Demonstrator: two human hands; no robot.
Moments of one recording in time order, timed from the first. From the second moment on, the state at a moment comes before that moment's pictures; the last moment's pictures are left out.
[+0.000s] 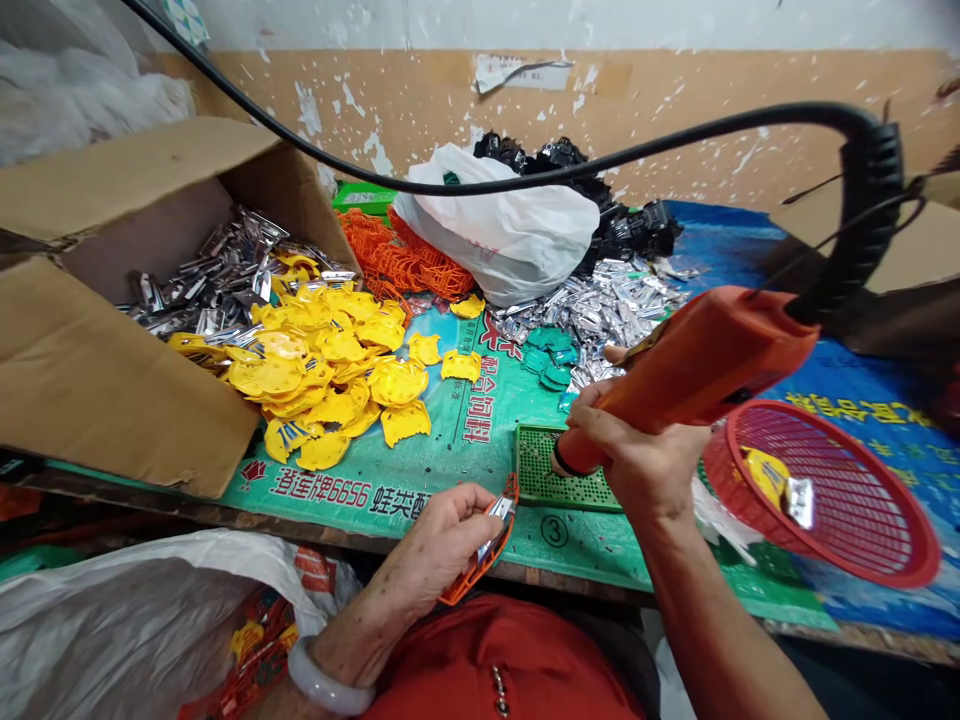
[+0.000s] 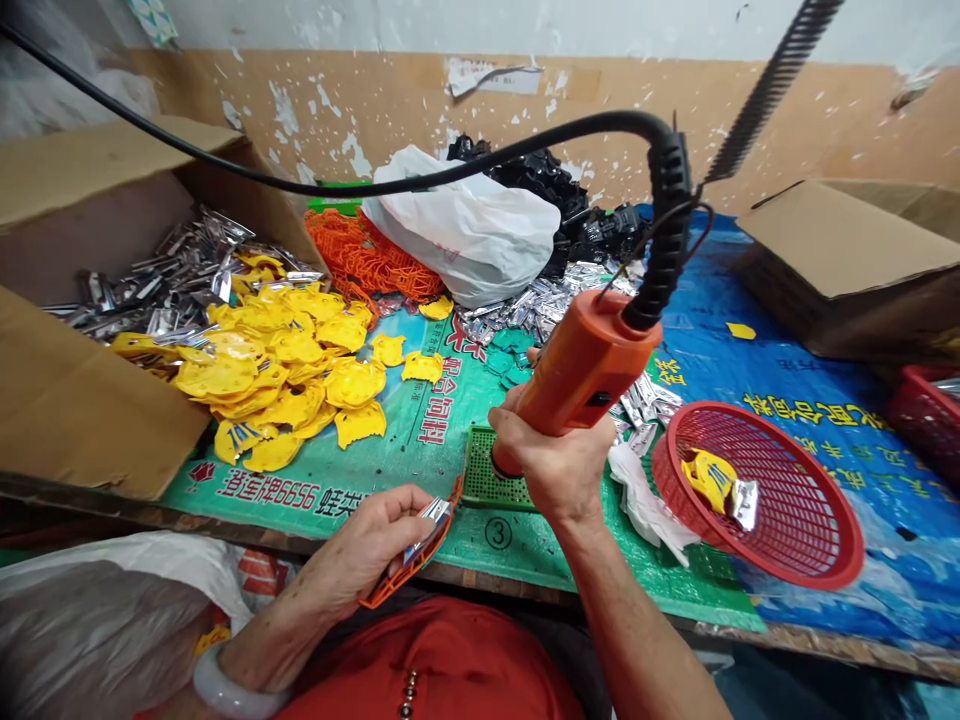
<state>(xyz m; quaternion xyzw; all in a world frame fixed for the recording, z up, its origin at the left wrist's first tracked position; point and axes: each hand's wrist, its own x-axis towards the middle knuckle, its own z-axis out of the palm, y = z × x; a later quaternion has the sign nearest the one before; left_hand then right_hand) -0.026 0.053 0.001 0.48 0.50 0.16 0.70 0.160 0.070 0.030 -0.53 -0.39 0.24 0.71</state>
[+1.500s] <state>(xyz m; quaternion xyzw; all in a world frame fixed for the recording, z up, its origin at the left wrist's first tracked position) -0.024 0.053 0.003 0.45 0.48 0.21 0.73 0.120 0.052 0.082 -0.46 -0.43 0.40 0.67</state>
